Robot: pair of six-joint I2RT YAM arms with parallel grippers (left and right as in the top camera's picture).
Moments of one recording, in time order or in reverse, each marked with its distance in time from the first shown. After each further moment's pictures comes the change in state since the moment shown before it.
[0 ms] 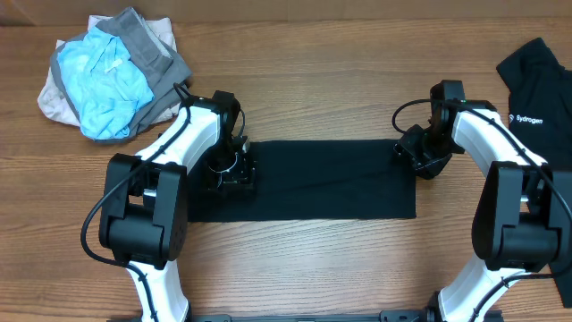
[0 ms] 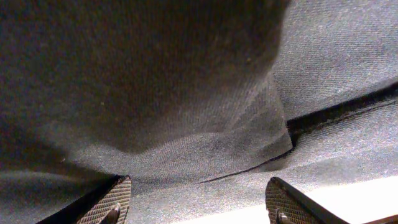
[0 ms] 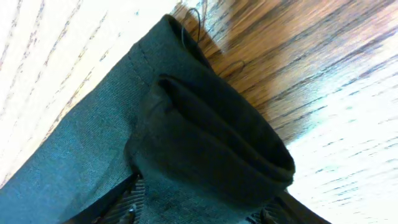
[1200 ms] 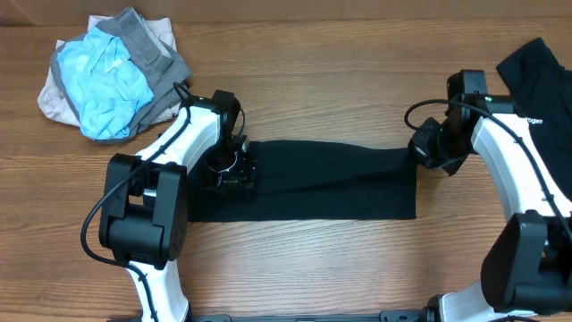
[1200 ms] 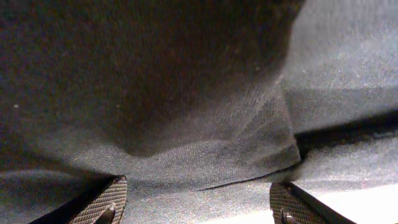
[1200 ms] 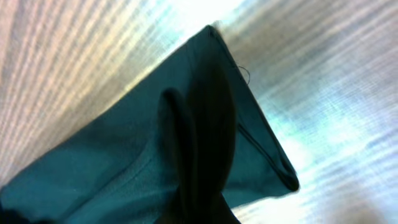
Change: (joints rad) left arm 0.000 0.000 0.000 0.011 -0.022 0.000; right arm 0.000 -0.229 0.041 -0.221 0.026 0.003
